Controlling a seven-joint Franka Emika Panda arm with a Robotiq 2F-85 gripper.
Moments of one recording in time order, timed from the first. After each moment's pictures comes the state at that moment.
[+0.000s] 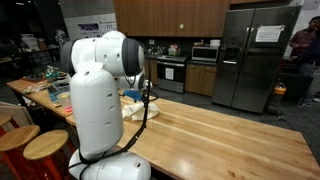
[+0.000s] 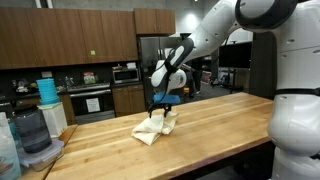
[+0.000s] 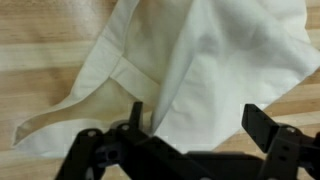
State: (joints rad) arm 0.28 0.11 0.26 -2.23 0.10 2.56 0.43
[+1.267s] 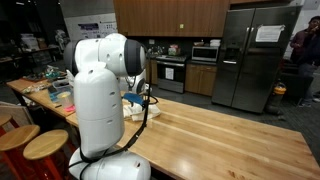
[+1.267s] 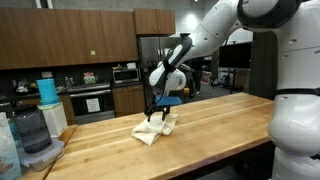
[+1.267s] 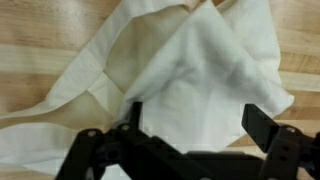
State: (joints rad) arm 0.29 0.10 0.29 -2.25 0.24 2.55 0.17
